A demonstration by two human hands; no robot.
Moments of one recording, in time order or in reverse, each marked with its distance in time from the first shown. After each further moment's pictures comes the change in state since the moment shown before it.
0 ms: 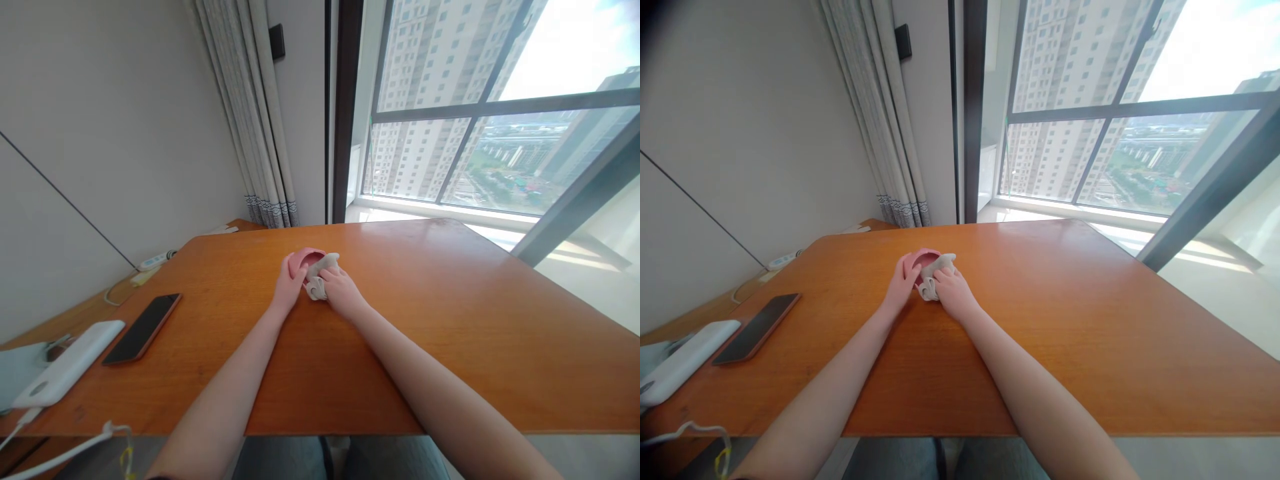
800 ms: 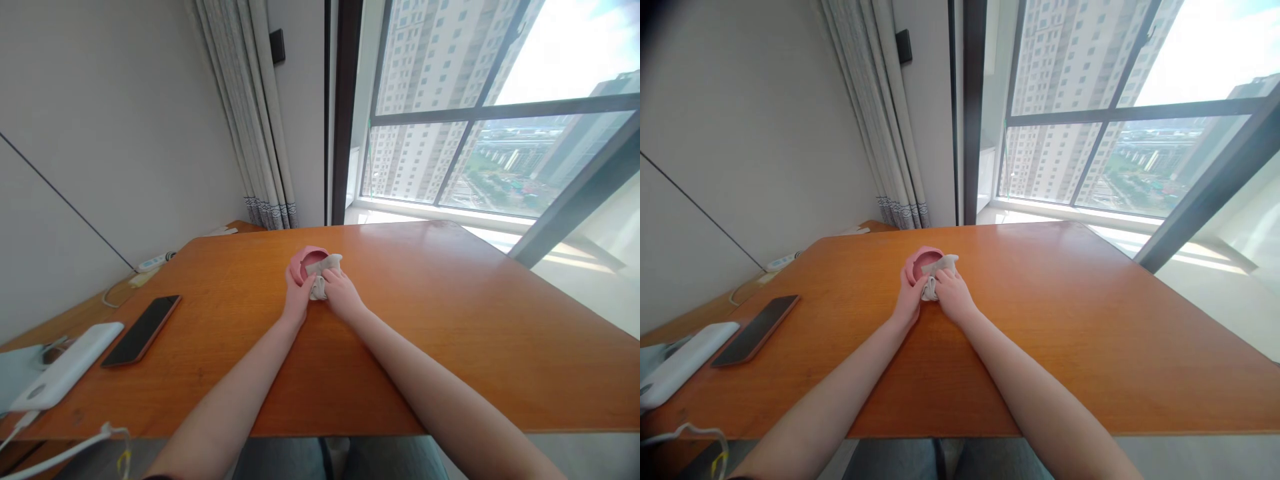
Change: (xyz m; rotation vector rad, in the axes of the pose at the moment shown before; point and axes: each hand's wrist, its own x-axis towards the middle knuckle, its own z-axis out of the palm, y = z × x) left_hand -0.020 -0.006 0.032 -0.302 0.081 -0.055; right_hand -0.003 -0.001 0.008 -0.043 0.049 0.065
